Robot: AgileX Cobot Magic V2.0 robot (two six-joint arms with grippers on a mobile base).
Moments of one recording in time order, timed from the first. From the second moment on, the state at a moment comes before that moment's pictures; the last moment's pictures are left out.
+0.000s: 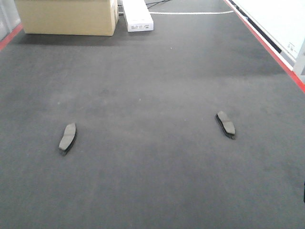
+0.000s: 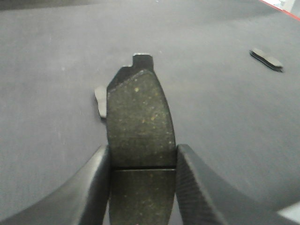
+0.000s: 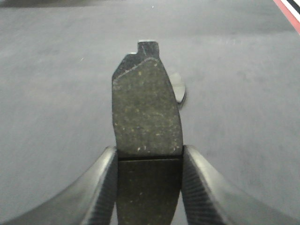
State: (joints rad) left arm -0.48 0.26 -0.54 0.22 0.79 -0.27; right arm 0.18 0.36 -0.42 -0.02 0.52 0.10
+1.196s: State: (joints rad) left arm -0.48 0.26 -0.54 0.22 0.79 -0.27; right arm 0.18 0.36 -0.42 -0.02 0.52 0.10
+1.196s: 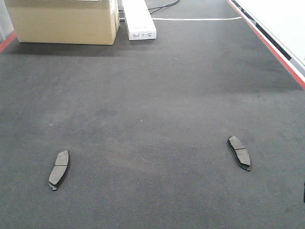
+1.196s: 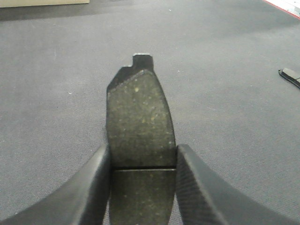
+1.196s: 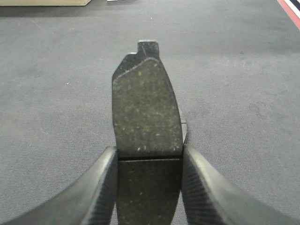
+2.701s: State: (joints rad) left arm -0.48 1.55 -1.02 0.16 0.59 -0.55; right arm 0.18 0.36 -0.42 -0.02 0.52 0.10
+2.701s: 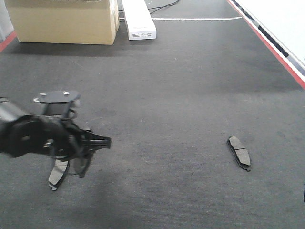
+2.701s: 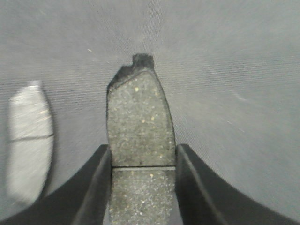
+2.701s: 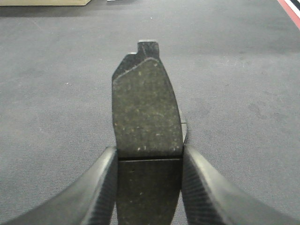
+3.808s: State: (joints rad) left arm -0.53 1.74 -1.25 0.19 0.74 -0.55; right arm 0.18 0.36 -0.42 -0.02 0.52 0.10
